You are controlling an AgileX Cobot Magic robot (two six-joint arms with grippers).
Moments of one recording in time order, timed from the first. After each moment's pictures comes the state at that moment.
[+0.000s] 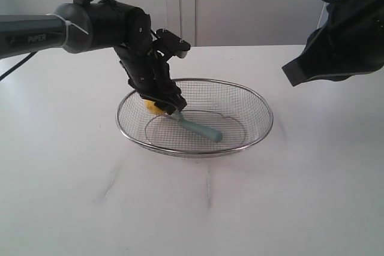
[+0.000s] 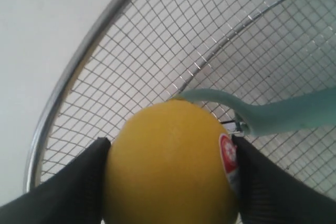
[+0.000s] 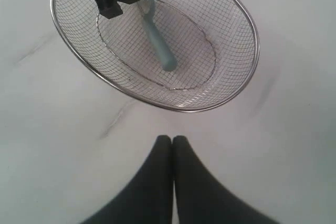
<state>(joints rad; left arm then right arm) -0.58 2.17 -1.80 0.01 0.84 0.26 0.35 1.21 -1.16 0.21 0.97 -0.34</state>
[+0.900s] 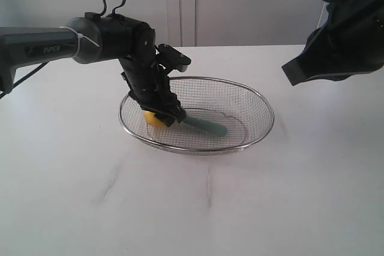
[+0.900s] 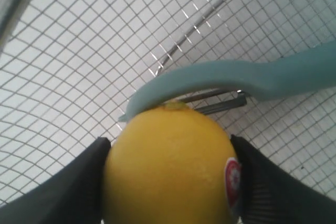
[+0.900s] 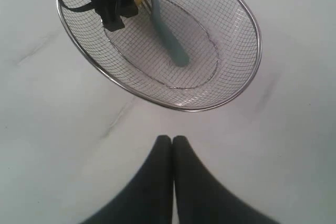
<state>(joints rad) -0.58 2.24 -1.81 0.00 0.87 0.26 0.35 1.21 -1.16 0.21 0.97 -0.33</state>
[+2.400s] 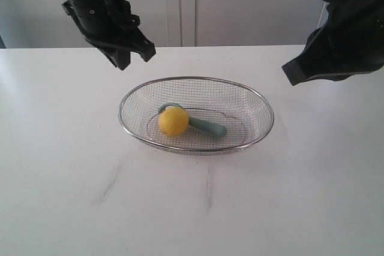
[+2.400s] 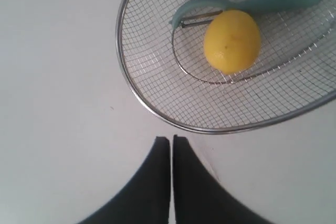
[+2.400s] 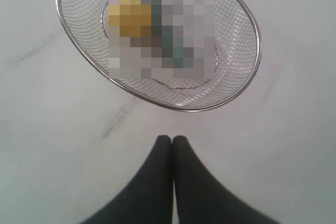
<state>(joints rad) -0.58 1.83 -1.83 0.07 1.28 0.15 0.35 1.21 -1.16 0.21 0.97 -0.33</state>
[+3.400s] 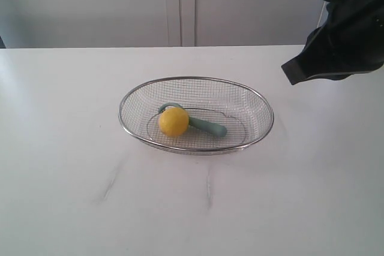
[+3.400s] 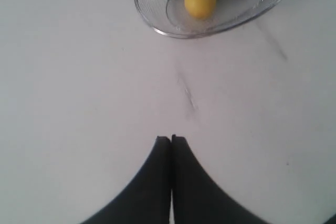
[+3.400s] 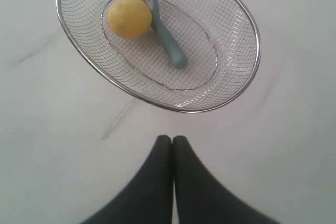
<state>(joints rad) -0.58 0.72 -1.04 0.04 1.17 0.08 0.35 1.21 -1.16 0.21 0.96 -0.33</state>
